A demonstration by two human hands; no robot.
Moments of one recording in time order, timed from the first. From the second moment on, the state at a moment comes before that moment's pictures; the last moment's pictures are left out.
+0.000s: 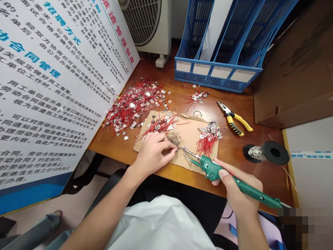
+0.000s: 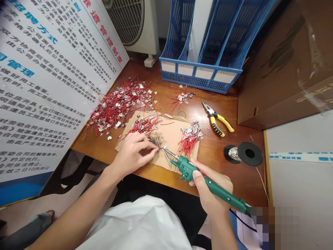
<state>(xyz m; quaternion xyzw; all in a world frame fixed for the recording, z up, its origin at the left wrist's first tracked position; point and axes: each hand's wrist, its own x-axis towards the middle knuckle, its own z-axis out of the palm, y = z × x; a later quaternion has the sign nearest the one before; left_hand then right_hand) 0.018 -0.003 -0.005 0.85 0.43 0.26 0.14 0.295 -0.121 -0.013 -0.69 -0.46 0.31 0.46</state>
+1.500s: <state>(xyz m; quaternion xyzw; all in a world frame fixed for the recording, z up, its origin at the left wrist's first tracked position) 0.039 -0.039 -0.006 0.80 0.52 0.30 0.05 0.298 -0.124 -0.028 -0.64 -0.44 0.32 0.54</state>
